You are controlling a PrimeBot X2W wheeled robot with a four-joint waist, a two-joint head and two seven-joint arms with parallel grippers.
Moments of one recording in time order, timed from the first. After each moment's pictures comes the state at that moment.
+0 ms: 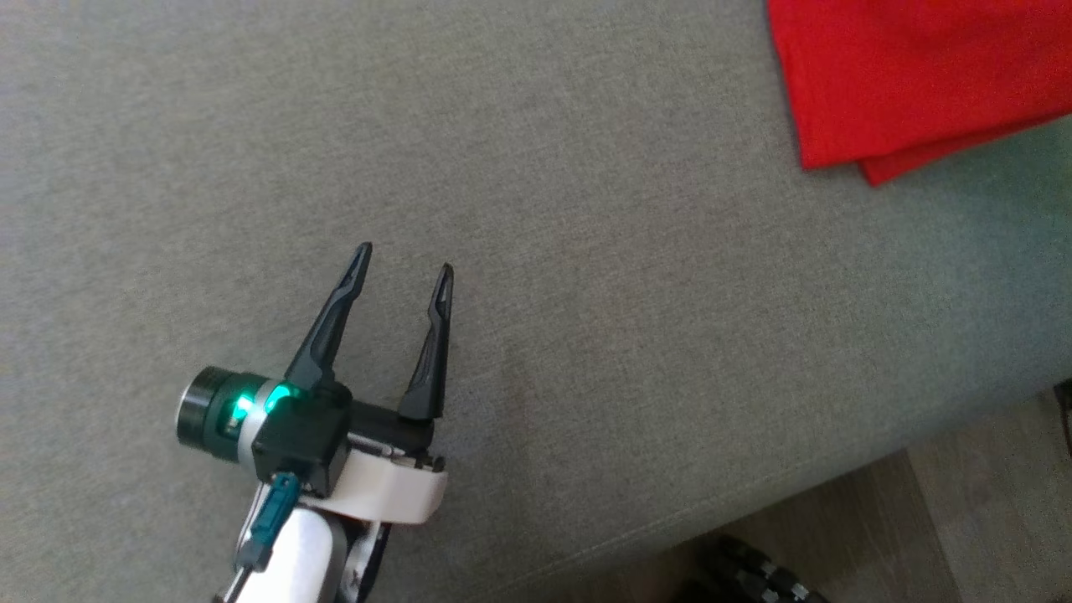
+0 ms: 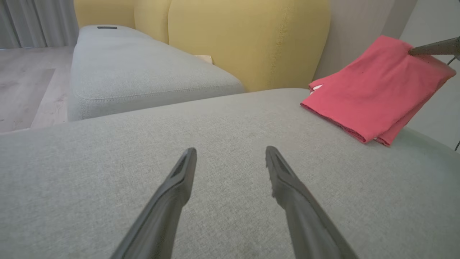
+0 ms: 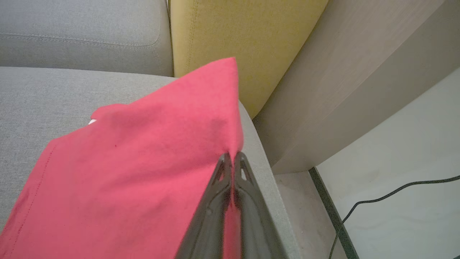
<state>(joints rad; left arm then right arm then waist) -0.09 0.10 -0.37 -0.10 0.00 0.08 -0.26 -1.00 -0.68 0.45 0.79 0.55 0.13 0.14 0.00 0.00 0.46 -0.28</state>
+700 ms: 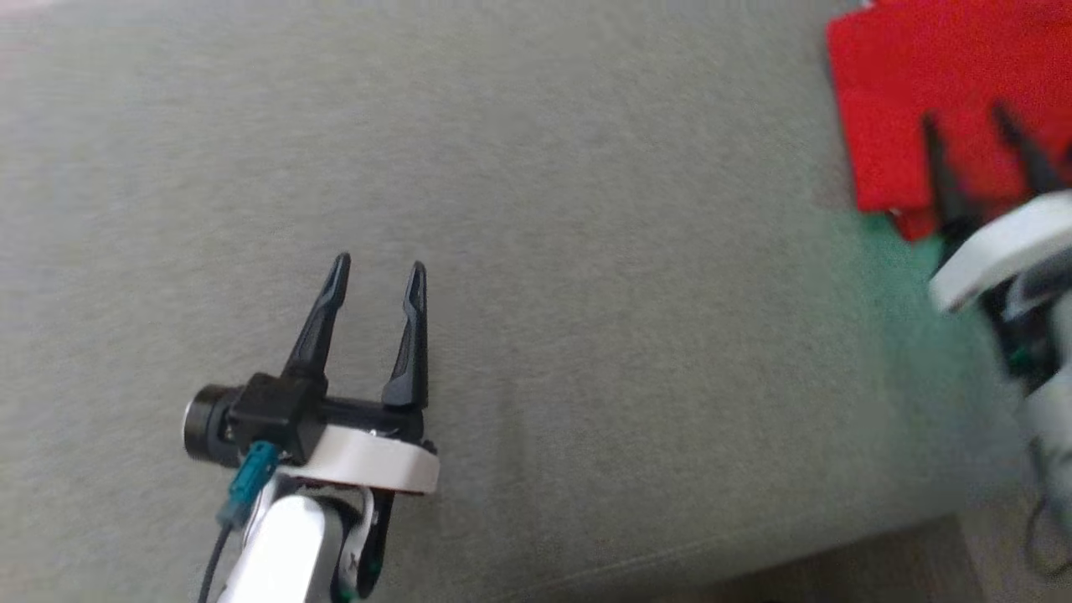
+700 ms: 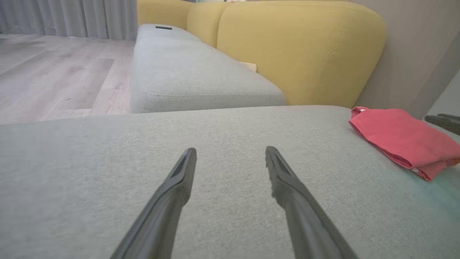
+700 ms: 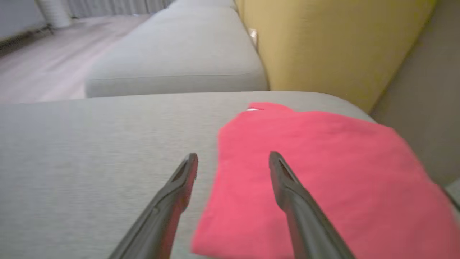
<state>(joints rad) -0.12 0.06 -0.34 0.00 -0.13 0.11 -0.26 -0.62 -0.45 0.24 0.58 0.44 0.13 -0.02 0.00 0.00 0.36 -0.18</state>
